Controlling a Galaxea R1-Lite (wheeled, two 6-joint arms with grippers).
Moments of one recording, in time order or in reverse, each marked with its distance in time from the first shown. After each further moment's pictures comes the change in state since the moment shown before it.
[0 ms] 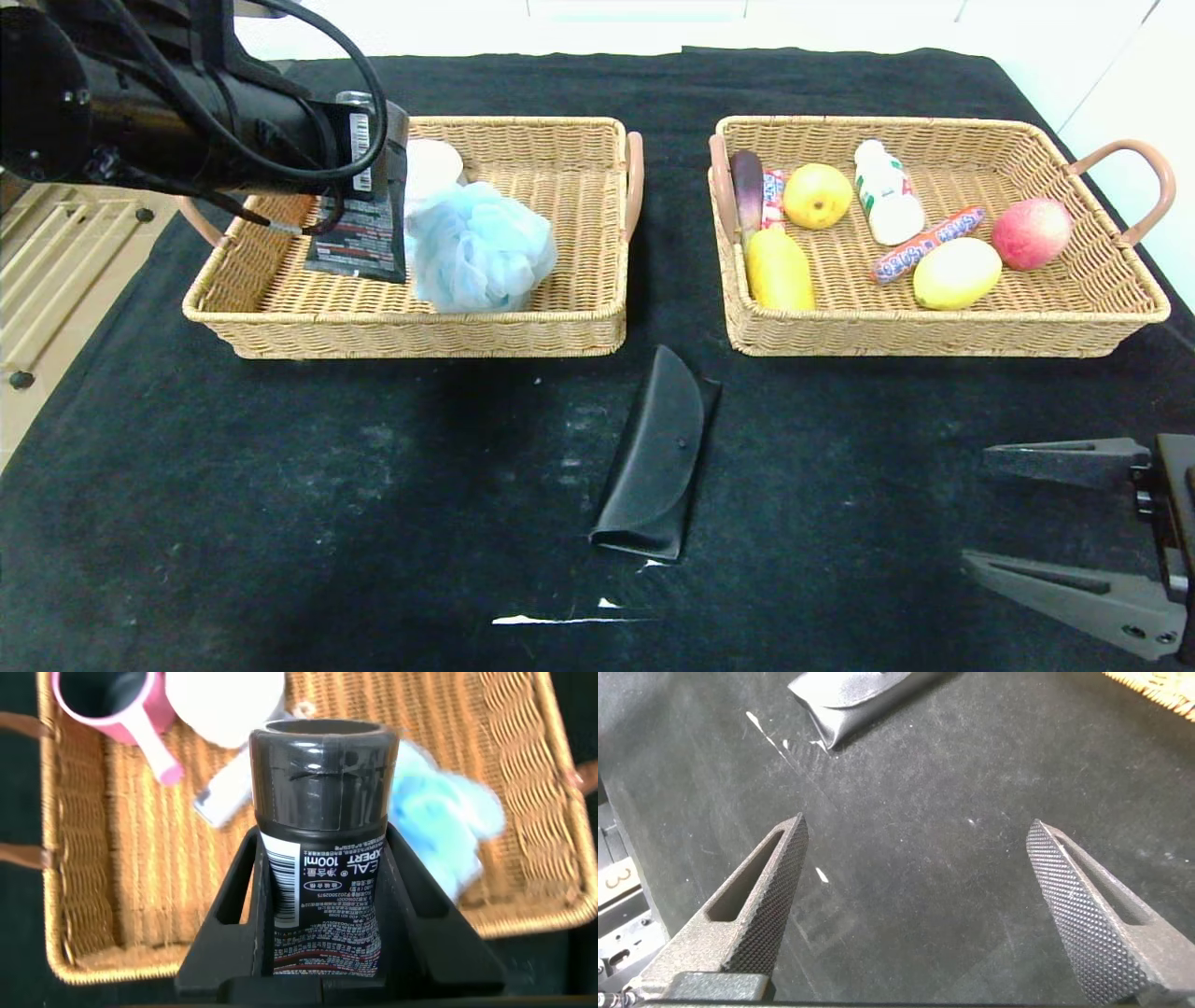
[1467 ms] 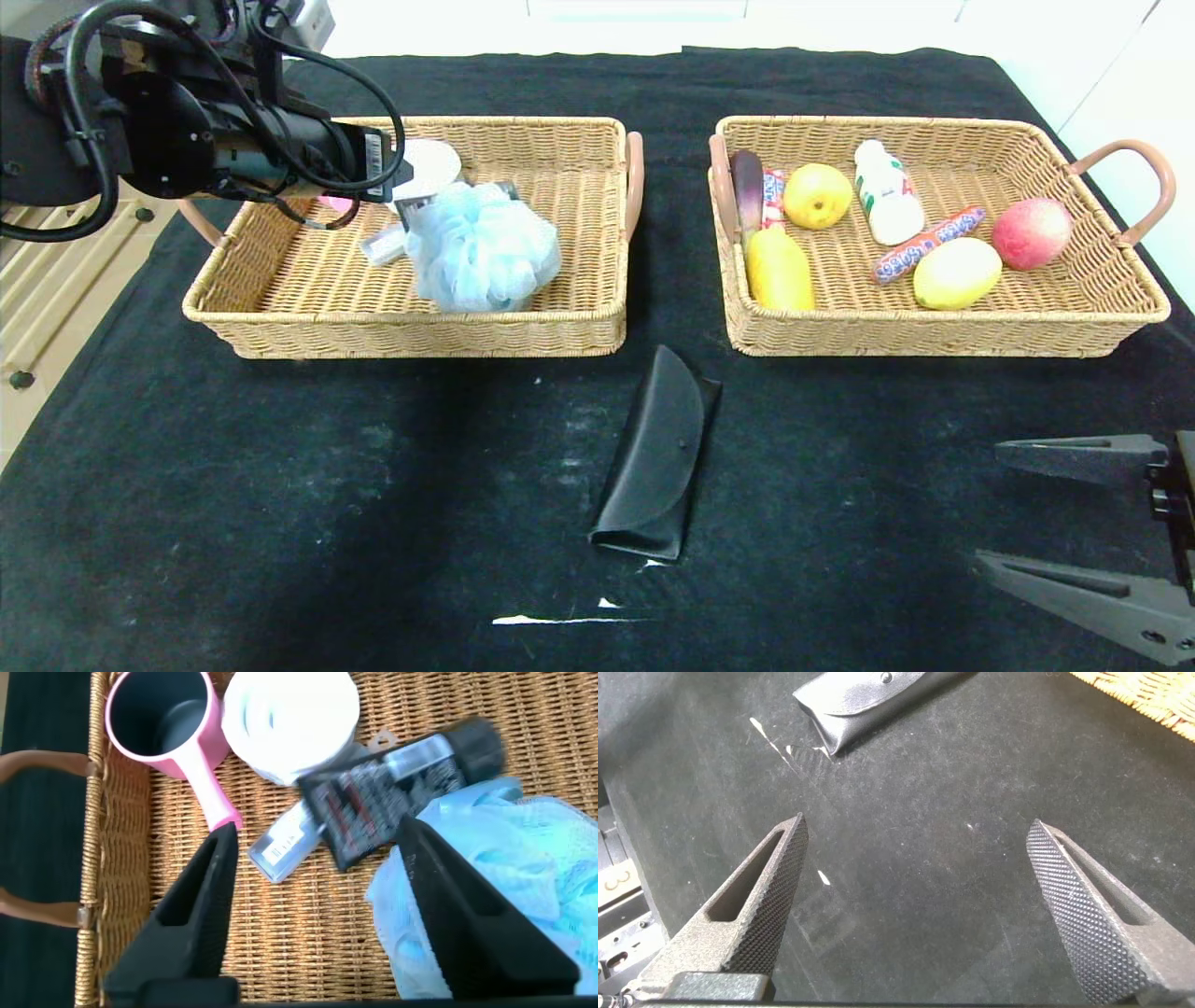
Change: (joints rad) left arm 0.119 0.142 -0.055 -0.136 -0.009 0.080; right arm 0.000 -0.024 0.000 0.000 0.000 0.000
